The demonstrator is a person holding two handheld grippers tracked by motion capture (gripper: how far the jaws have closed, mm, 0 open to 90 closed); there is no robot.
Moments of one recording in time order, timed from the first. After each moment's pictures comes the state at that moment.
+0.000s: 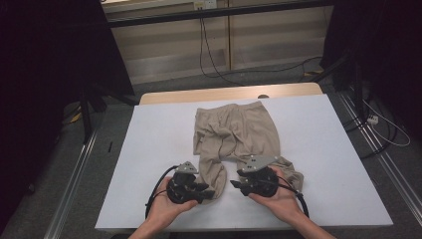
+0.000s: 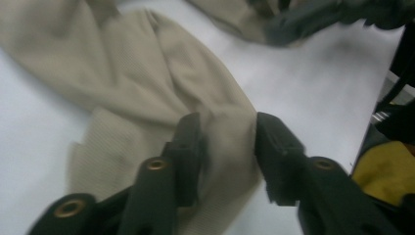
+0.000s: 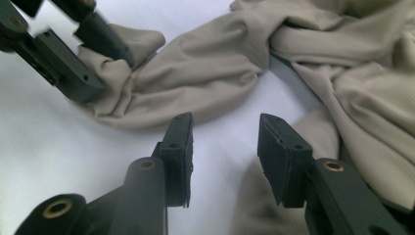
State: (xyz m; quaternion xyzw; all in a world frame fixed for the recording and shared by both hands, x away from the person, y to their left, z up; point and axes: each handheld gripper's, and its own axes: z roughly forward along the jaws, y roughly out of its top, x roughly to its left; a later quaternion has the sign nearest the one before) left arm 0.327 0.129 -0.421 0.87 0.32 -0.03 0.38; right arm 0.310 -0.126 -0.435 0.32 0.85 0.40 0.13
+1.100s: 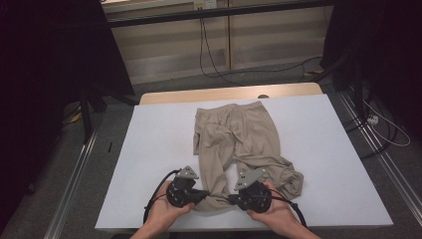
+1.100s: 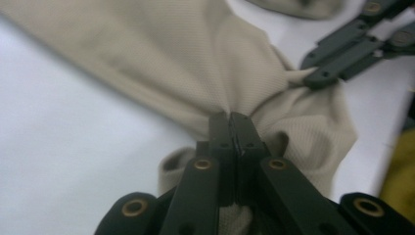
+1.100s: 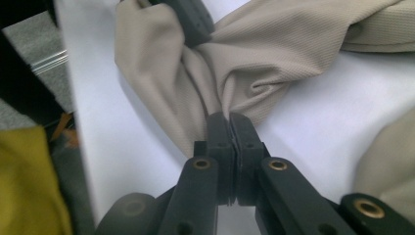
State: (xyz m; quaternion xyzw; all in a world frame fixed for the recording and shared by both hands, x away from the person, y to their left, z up) left arm 0.308 0.126 -0.441 0.89 0.30 -0.03 0.34; right arm 0.278 -0.110 -0.450 0.27 0.89 0.37 0.05
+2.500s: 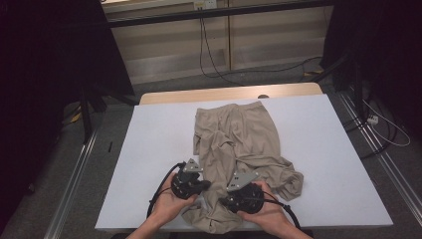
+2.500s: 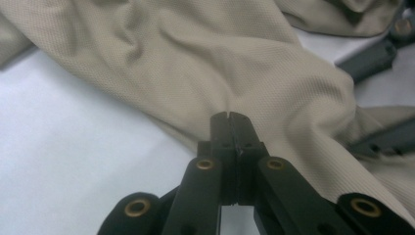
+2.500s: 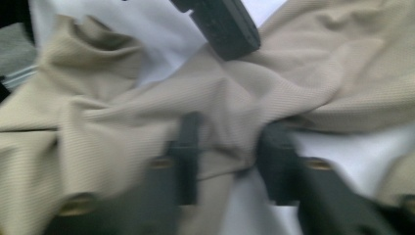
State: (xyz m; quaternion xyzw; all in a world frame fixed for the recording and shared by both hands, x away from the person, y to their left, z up) left arm 0.334 0.119 -0.445 0.89 0.30 0.03 0.34; right arm 0.281 -0.089 -0.456 0.28 0.88 0.39 0.08
